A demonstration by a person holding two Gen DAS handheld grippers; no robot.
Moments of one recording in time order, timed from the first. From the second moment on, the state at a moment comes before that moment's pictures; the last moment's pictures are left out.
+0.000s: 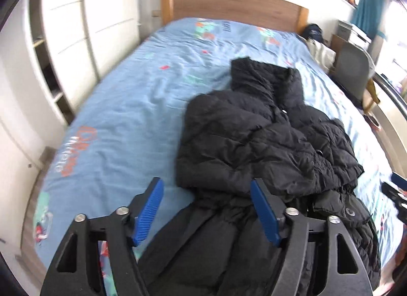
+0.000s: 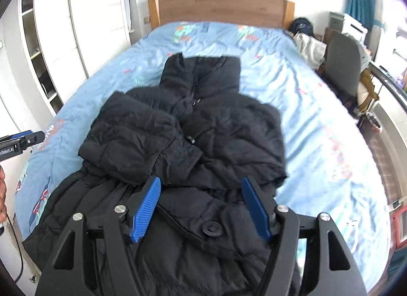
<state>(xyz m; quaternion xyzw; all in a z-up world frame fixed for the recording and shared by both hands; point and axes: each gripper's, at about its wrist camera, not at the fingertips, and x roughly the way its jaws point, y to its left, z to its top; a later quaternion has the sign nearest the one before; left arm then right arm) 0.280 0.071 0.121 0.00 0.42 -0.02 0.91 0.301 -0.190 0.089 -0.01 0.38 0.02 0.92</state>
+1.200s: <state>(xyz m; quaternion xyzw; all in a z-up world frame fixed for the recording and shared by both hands) 0.677 0.027 0.078 -0.12 0.48 -0.09 0.87 0.675 -0.345 0.063 0.20 0.37 0.04 0.91</state>
